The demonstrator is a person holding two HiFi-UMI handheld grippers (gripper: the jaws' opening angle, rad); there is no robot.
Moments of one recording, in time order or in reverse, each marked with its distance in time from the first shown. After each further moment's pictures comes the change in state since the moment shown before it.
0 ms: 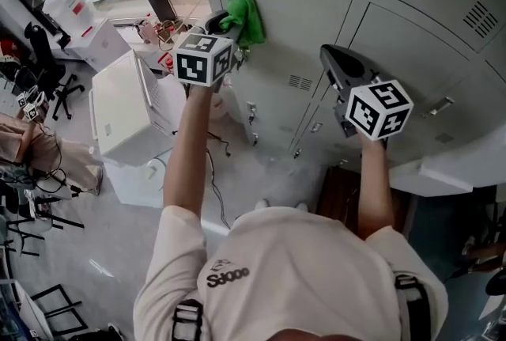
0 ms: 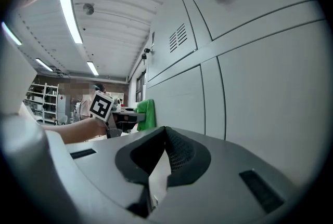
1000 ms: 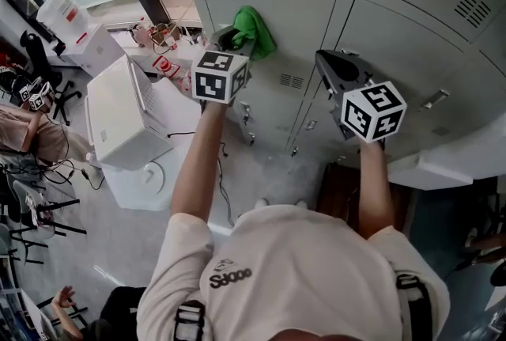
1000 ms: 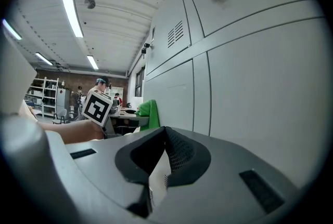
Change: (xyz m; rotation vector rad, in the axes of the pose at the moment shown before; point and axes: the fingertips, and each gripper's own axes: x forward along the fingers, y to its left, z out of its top) left arm 0.020 -0.054 -0.025 -0.020 0.022 -0.009; right arm -0.014 -0.011 -0.020 -0.039 0.053 -0.014
